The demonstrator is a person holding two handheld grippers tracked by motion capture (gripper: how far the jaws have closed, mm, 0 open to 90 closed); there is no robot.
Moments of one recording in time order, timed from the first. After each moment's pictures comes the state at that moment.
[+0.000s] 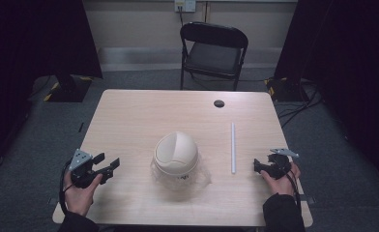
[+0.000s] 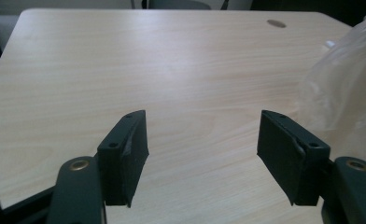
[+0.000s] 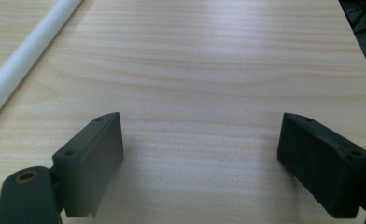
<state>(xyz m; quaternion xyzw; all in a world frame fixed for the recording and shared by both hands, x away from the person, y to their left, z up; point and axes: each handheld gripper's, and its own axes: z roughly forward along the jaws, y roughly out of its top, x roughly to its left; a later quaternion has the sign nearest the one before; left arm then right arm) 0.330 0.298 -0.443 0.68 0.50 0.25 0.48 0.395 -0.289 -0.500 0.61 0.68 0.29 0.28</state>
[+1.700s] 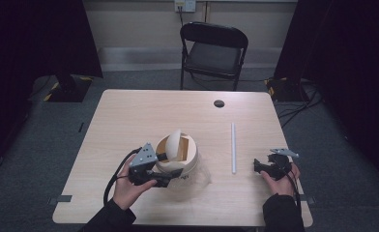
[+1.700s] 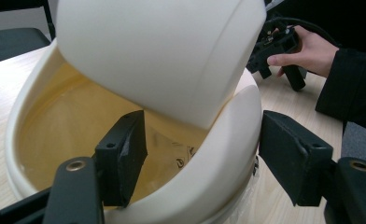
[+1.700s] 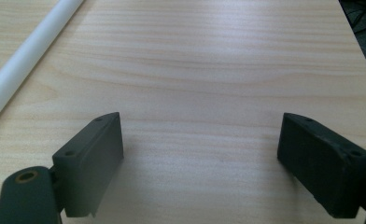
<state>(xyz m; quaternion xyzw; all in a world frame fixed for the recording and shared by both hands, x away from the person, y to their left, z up) 0.337 0.145 -0.397 0.80 0.24 0.13 0.53 0.395 -0.289 -0.500 0.61 0.68 0.29 0.28</state>
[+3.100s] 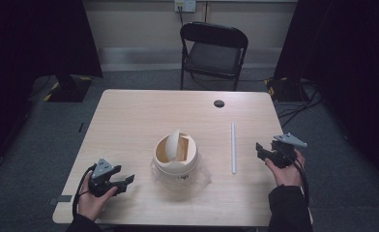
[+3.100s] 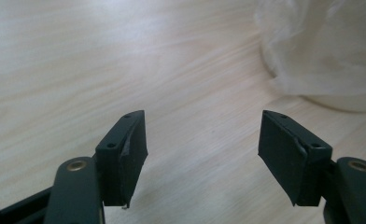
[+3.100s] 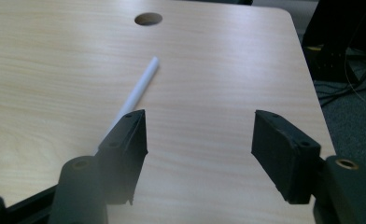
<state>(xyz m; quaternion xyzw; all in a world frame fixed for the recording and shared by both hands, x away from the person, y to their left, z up) 0.331 0.271 -0.485 0.78 0.44 0.19 0.41 0.398 -0.277 -0.433 0.56 0.67 0.36 0.31</state>
